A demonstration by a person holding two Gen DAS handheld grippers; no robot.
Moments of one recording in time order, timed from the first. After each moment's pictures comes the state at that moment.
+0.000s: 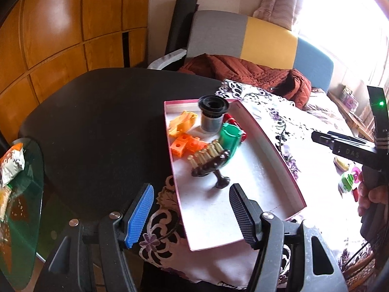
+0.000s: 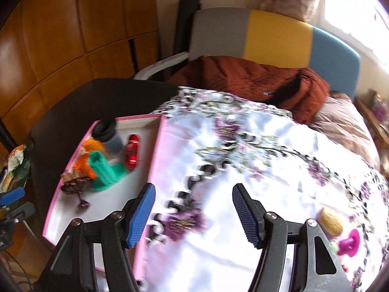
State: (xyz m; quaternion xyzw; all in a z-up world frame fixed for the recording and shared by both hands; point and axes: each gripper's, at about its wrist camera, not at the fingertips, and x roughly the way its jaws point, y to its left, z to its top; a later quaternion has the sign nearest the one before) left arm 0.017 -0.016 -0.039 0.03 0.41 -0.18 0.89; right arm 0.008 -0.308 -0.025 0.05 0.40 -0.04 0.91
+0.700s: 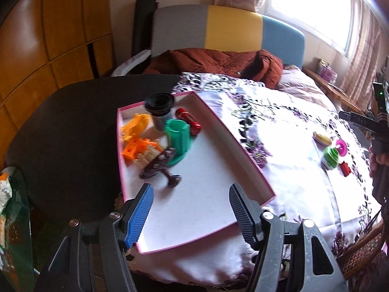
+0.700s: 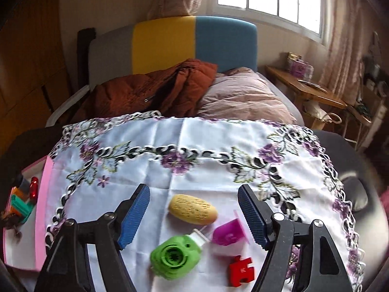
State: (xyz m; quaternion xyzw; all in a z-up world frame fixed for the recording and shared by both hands) left arm -0.003 -0.080 -0.035 0.09 0.41 -0.25 0.87; right arm -0.092 -0.501 -0.020 0.14 0.35 -0.28 0.88
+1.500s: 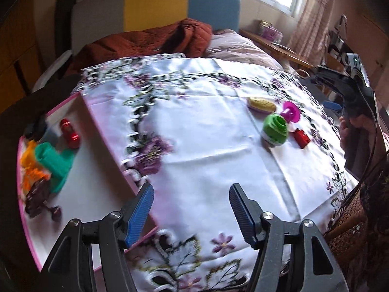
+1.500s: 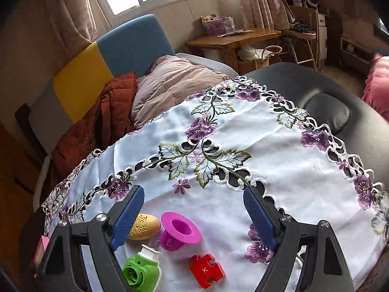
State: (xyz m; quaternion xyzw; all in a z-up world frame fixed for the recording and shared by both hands) left arm -0.031 -0.223 -0.058 0.16 0.44 -0.41 0.78; right arm -0.159 -0.582 -0.043 0.35 0.29 -0.40 0.80
